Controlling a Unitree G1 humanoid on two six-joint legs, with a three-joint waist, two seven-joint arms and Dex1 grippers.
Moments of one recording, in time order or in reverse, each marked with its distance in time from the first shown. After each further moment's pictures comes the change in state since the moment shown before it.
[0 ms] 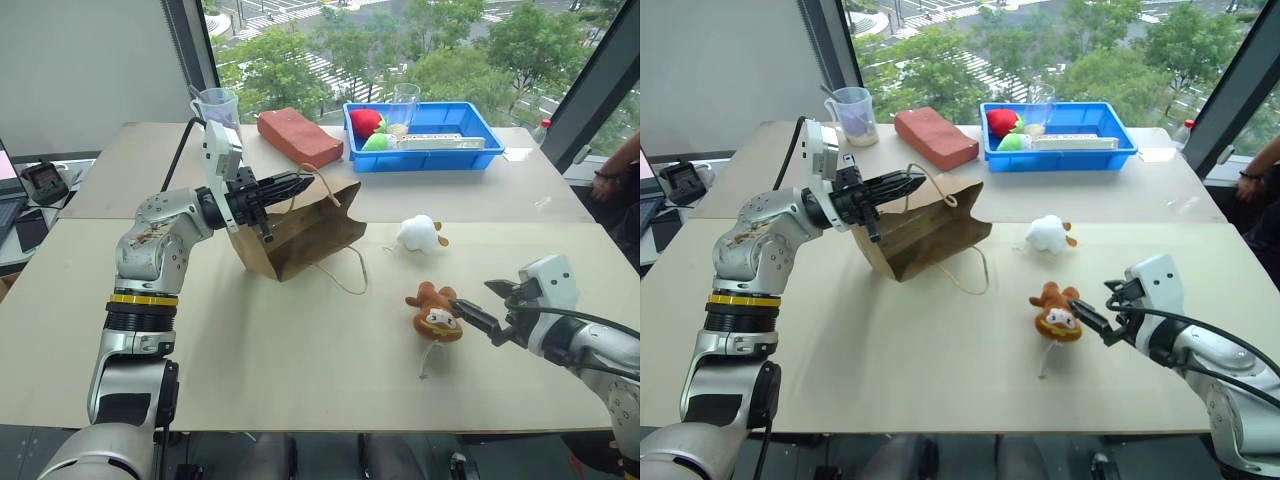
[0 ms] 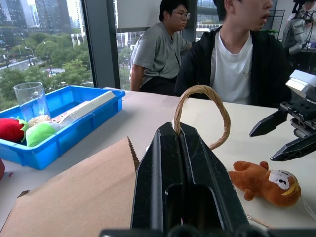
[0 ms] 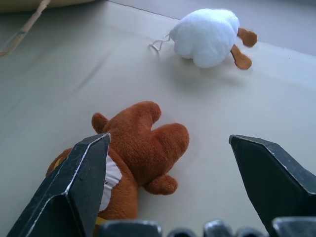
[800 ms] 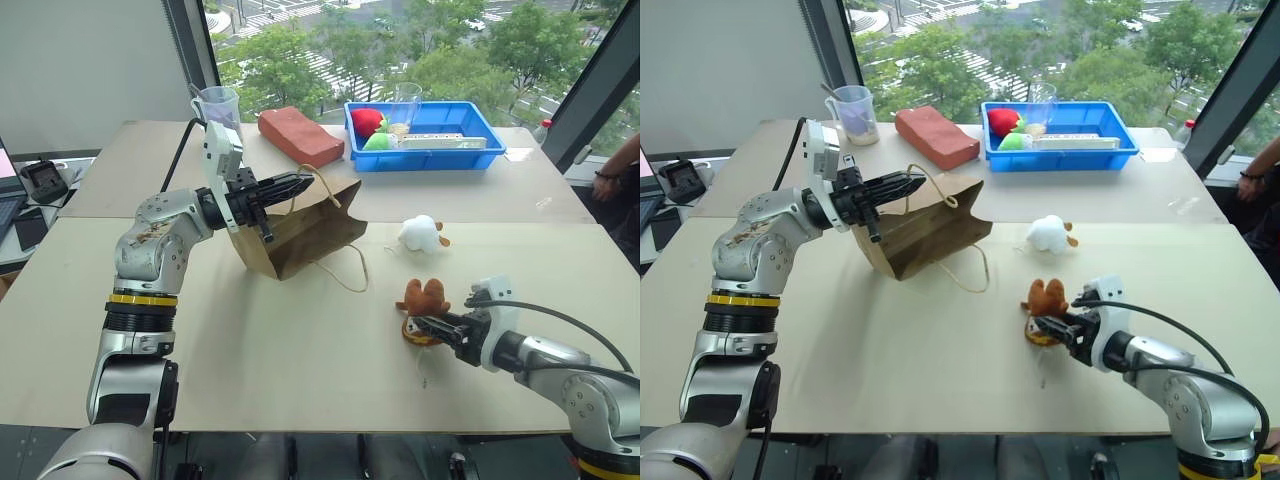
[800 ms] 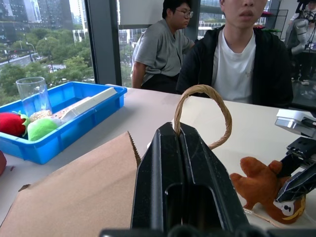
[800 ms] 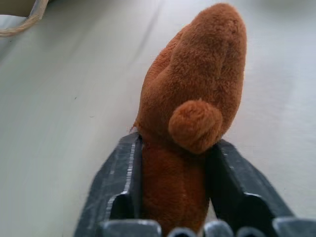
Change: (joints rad) left arm 0.001 0.003 -0.001 -0.006 0.001 0.017 0.009; right arm -0.044 0.114 0.091 0.008 0.134 0.182 -0.086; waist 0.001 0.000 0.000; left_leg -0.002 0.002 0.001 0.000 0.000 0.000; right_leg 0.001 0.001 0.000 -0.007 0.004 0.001
